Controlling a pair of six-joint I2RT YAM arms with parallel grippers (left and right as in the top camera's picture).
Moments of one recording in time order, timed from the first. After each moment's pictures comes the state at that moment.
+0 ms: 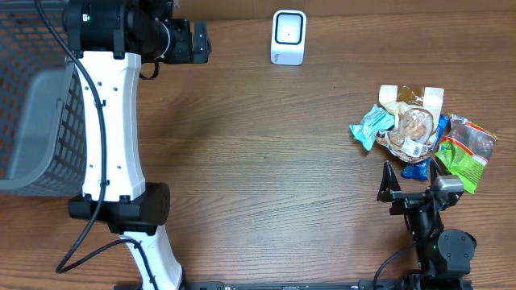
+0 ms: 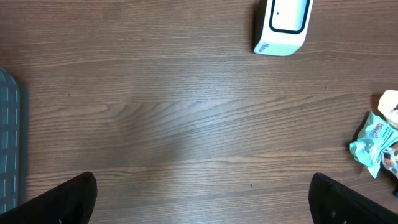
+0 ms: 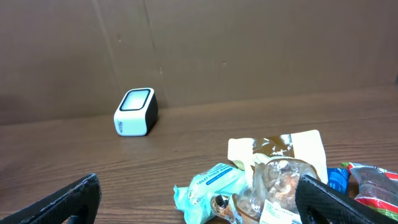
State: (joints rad) left arm -0.08 2.04 2.60 -1.60 0.12 -0.11; right arm -0.03 0.01 0.02 -0.03 -0.12 0.15
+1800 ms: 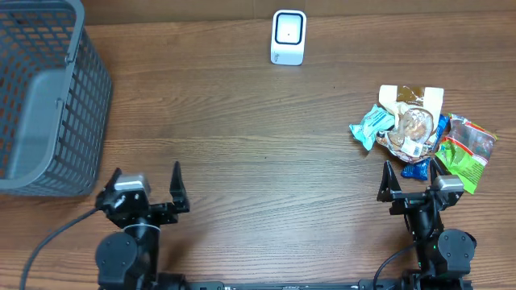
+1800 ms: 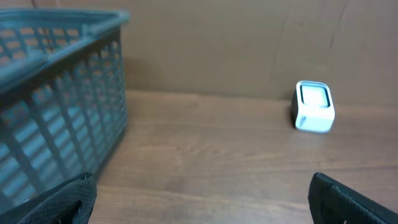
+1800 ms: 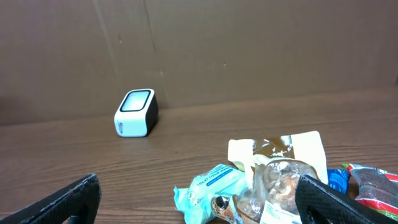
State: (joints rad) left arm -0.04 0.22 0.51 -0.46 -0.13 -0.07; right arm -0.03 0.01 0.02 -0.03 -0.12 0.15
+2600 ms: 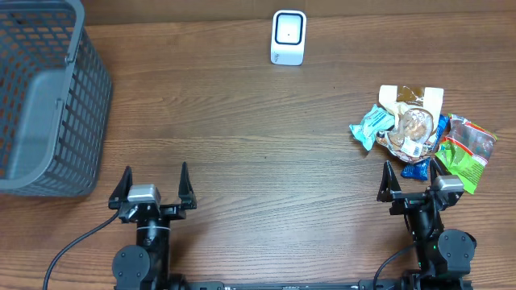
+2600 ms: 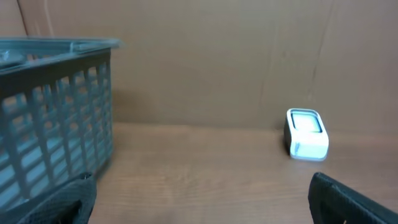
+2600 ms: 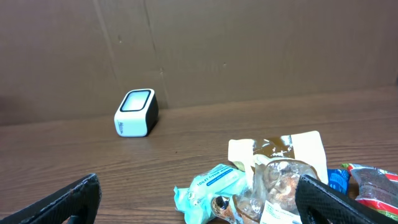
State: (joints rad) left arm -0.04 0.02 0.18 -0.11 -0.10 -0.04; right arm -0.03 0.01 0.02 -0.03 -0.12 0.15
